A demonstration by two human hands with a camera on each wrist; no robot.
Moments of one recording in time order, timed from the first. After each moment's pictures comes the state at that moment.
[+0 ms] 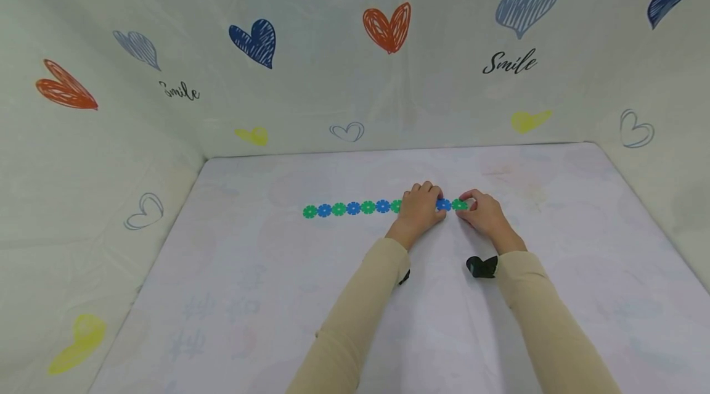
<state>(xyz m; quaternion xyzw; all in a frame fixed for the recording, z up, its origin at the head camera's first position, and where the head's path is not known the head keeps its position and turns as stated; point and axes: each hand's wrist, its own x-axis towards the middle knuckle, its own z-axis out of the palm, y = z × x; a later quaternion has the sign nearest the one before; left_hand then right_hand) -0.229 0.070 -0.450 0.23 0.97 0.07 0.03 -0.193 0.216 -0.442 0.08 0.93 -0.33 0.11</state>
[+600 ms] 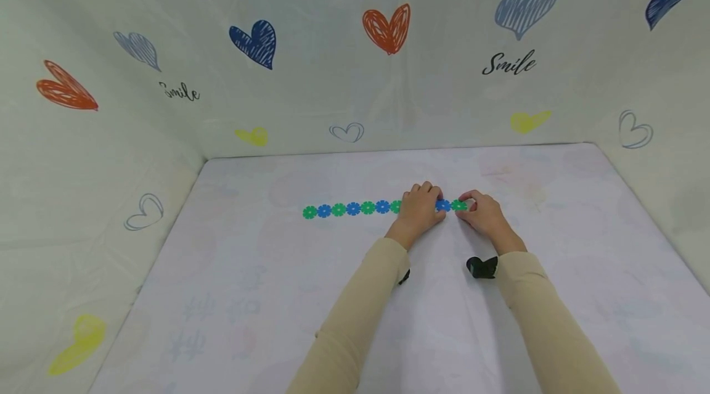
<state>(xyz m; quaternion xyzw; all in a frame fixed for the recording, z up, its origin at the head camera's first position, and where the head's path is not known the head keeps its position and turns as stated) -0.228 0.069 -0.446 0.23 0.97 0.08 0.04 -0.192 0.214 -0.439 0.09 0.93 -0.33 0.11</state>
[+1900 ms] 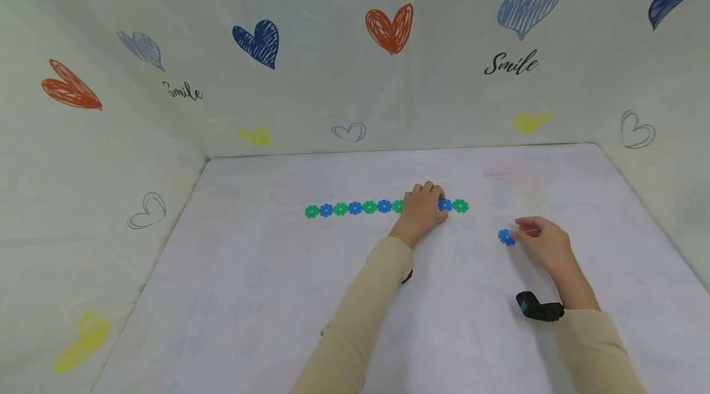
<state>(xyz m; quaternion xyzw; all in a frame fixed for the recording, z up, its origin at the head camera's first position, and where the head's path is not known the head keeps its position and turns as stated) -0.227 0.070 -0.445 0.23 0.97 0.07 0.06 -0.117 0.274 -0.432 0.14 0.92 -0.35 0.05</state>
